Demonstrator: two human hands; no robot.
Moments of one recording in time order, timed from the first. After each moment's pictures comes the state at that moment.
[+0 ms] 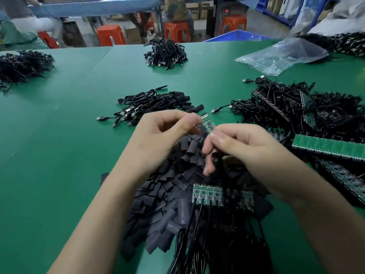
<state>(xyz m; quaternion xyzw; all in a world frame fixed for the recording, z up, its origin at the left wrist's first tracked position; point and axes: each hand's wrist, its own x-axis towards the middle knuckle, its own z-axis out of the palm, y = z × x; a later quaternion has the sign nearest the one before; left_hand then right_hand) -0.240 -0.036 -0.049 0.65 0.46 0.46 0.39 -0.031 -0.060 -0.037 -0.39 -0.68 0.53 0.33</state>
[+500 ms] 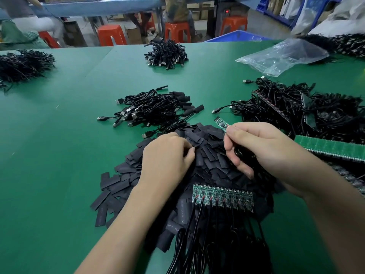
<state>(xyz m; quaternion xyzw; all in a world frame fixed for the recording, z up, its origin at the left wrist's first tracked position) -0.218 -0.032 -0.094 0.73 0.66 0.19 0.00 -0.018 -0.052 -0.034 -0.48 -0.64 0.51 0.32</state>
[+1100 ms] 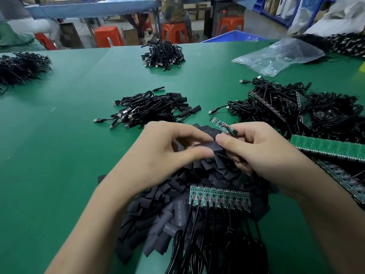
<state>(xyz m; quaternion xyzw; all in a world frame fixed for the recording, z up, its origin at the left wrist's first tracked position) -0.234 -0.052 -0.033 0.77 0.46 0.33 0.30 -0.021 -0.051 -0.039 -0.48 -0.64 0.50 0.34</state>
